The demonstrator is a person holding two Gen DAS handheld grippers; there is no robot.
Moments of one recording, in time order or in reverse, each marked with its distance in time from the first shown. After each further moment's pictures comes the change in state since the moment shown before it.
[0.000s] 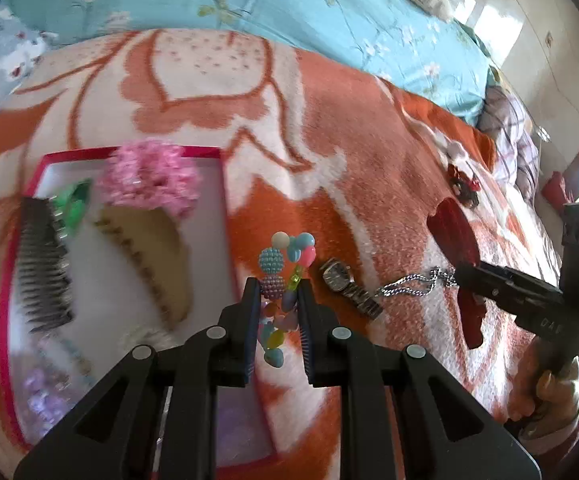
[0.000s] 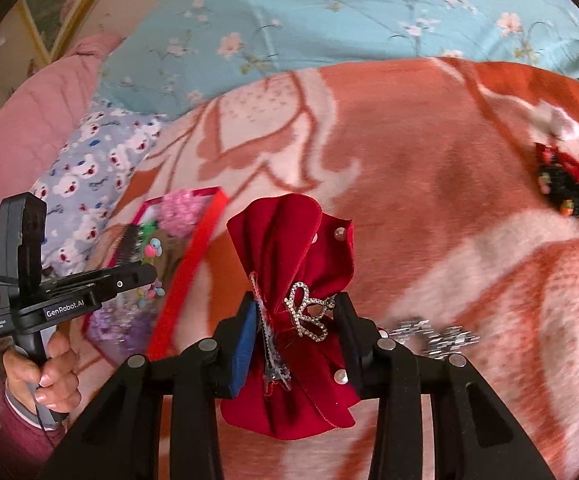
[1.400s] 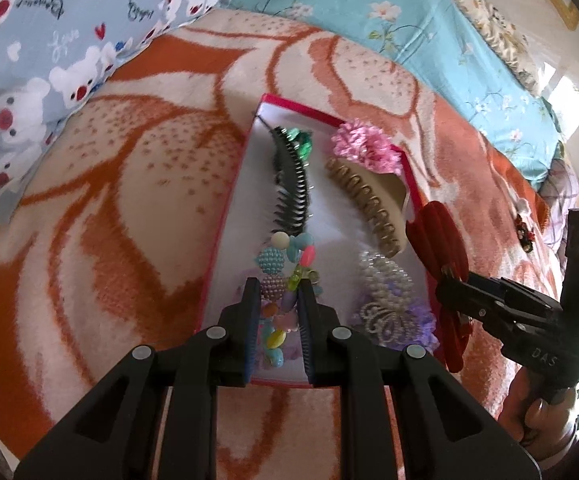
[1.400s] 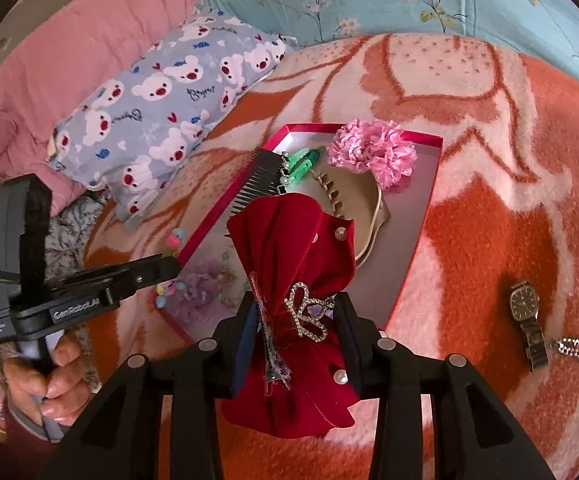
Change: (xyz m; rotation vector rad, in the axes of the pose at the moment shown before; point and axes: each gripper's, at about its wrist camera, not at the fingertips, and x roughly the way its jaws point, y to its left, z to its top) left arm -0.067 0.147 -0.079 -0.270 -0.053 0.162; right arm 0.093 0.184 -0.026 -0.231 0.141 0.162
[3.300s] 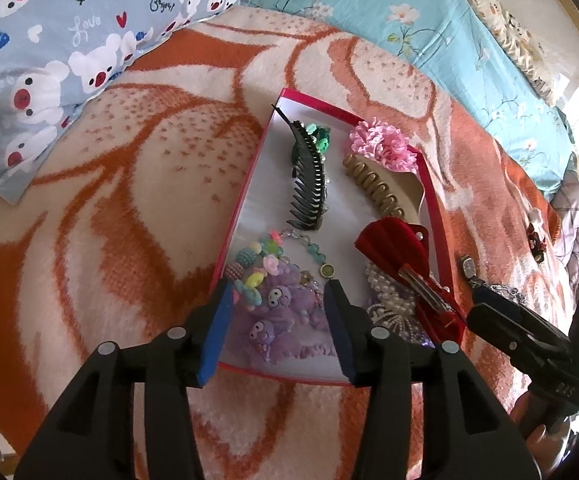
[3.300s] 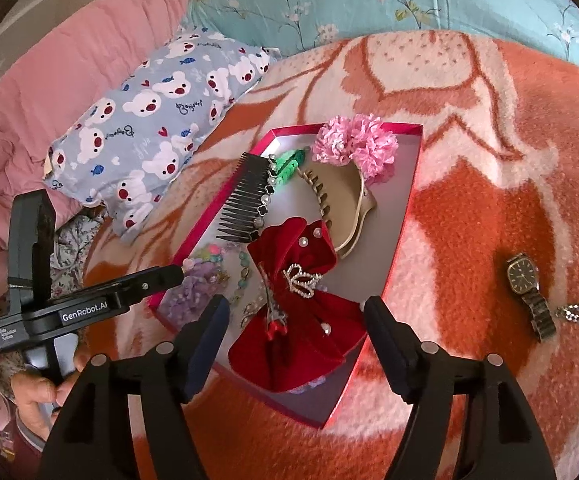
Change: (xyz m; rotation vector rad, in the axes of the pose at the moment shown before) left arm -0.001 -0.001 -0.010 -0.042 -0.020 0.049; right arm -0.009 -0.008 -0.019 0.073 -0.059 0.008
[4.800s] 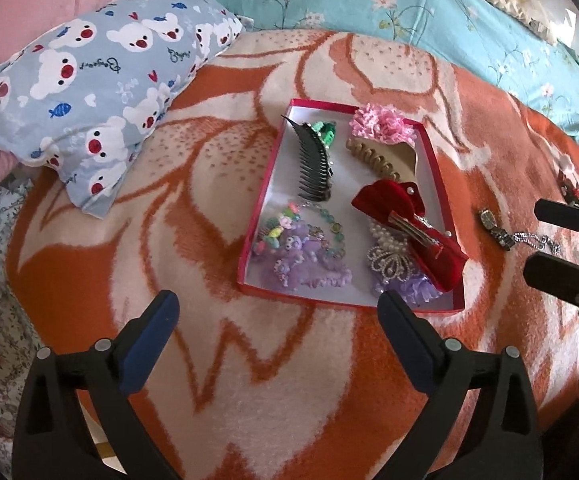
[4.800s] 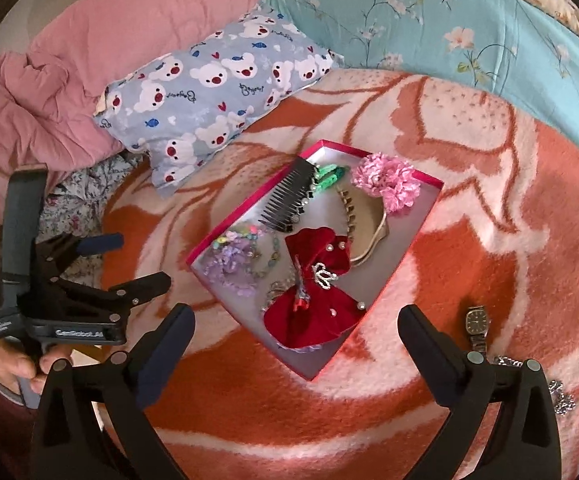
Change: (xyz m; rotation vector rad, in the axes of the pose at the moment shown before) left arm -0.062 -0.053 -0.036 0.158 -0.021 0.278; right arm -0.057 0.033 0.015 -0.289 0.068 -0.004
